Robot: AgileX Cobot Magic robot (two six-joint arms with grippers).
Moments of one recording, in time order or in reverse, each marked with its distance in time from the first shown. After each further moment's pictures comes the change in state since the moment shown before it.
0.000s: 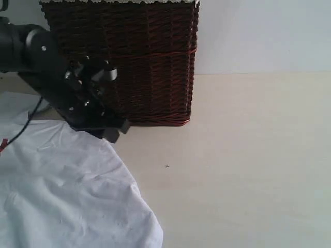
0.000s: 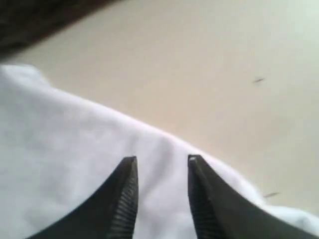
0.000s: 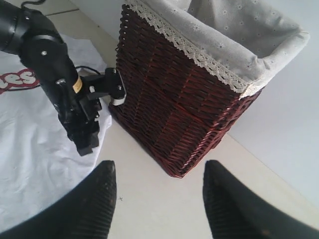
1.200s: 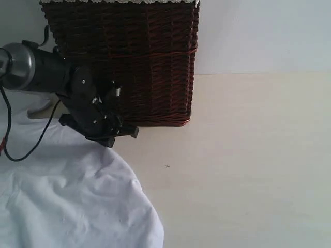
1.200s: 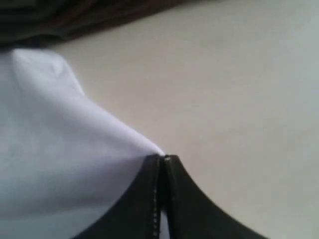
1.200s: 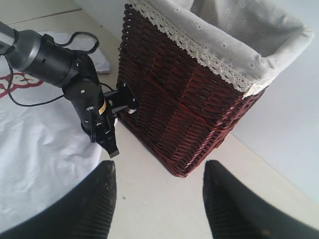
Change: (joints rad) left arm -0.006 0.241 -0.108 0.273 -0.103 -0.404; right arm 0.000 0.000 0.000 0.011 0.000 0.000
